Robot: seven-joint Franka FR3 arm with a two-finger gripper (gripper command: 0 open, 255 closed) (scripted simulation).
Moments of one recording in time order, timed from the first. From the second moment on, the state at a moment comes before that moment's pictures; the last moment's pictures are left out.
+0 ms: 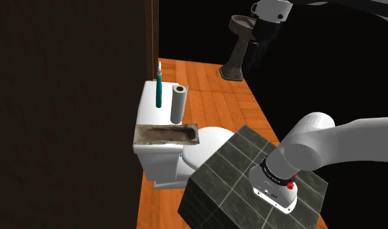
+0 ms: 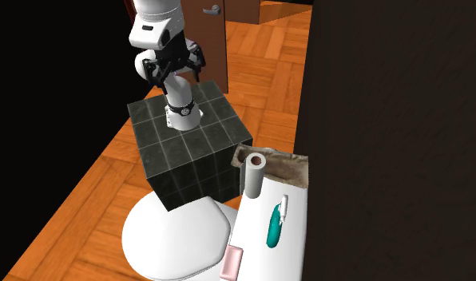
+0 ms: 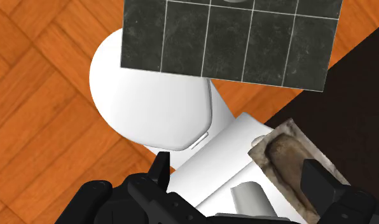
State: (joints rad) arm -0.01 -0.77 -0.07 -2.34 -0.02 1.51 -0.15
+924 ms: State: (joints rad) arm -0.01 -0.42 0.12 -2.23 0.03 1.80 0.19
